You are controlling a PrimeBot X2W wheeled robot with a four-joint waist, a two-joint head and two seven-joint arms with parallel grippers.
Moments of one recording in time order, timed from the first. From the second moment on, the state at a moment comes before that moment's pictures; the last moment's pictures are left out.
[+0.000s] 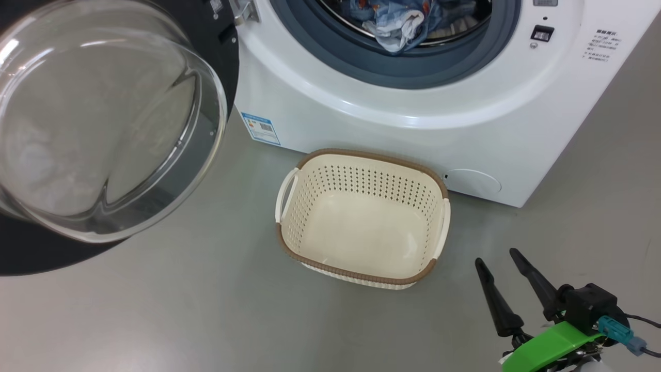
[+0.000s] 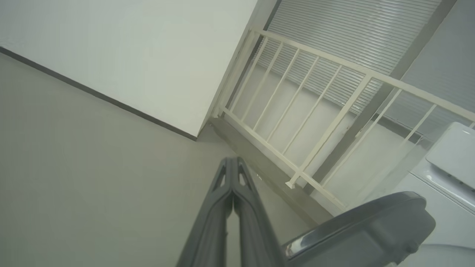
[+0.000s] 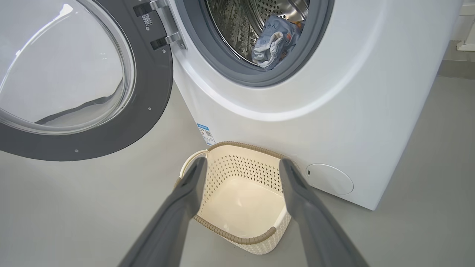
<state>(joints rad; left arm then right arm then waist) -0.62 0.67 0.32 0.60 -1.06 -0.13 0.00 -0.08 -0.22 0.16 0.22 0.34 0.13 -0.26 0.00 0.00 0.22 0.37</state>
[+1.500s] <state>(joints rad) -0.55 0.71 0.17 0.48 -1.47 -0.12 0.75 -0.11 -0.22 0.18 0.22 0.34 0.13 -0.26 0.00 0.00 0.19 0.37</state>
